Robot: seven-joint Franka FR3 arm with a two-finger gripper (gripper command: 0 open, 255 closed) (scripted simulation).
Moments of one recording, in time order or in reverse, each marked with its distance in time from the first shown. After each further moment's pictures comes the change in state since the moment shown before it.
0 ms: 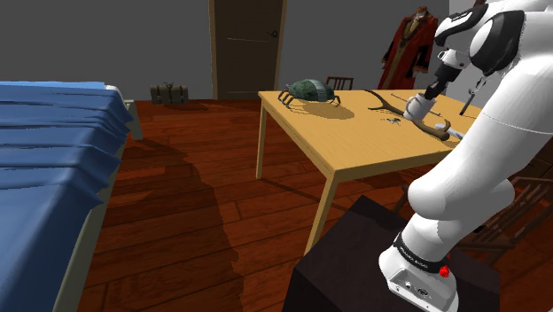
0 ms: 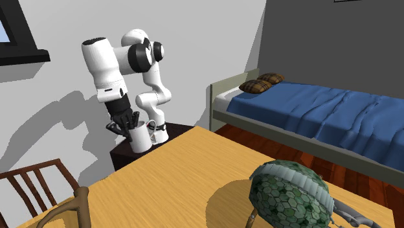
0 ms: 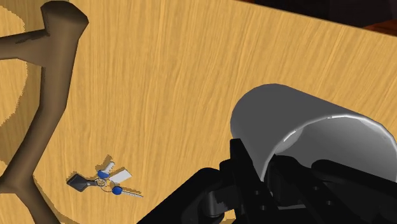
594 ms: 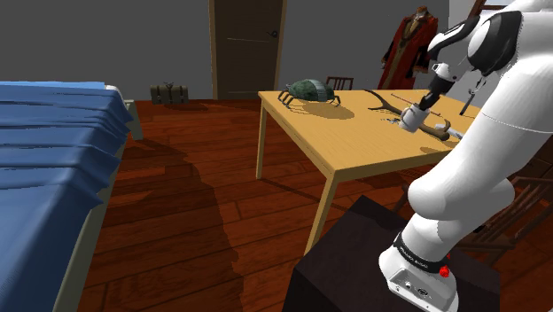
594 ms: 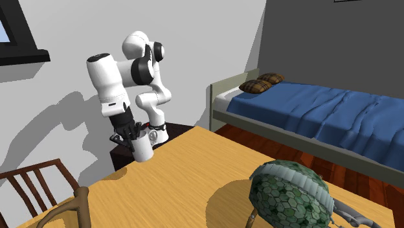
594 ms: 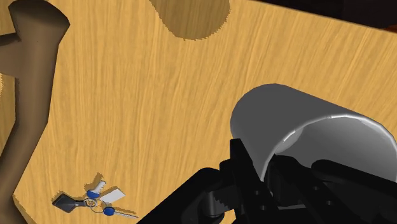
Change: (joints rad) arm 0.001 0.011 0.001 -0.109 0.014 0.115 -0.022
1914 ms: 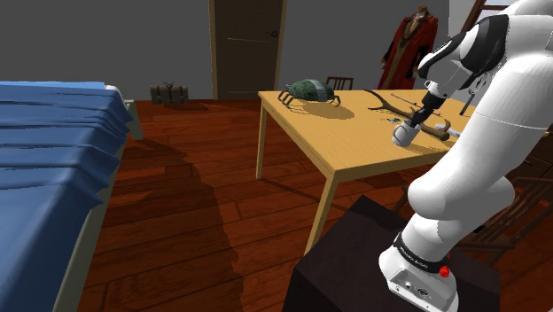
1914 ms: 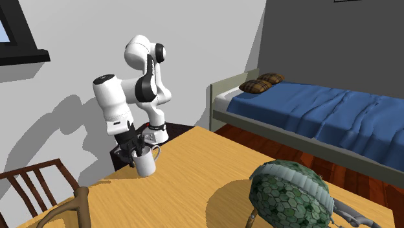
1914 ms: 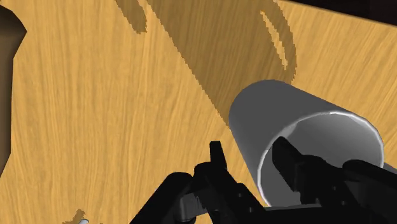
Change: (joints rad) arm -0.005 0.052 0.000 -0.124 0.054 0.158 -0.056
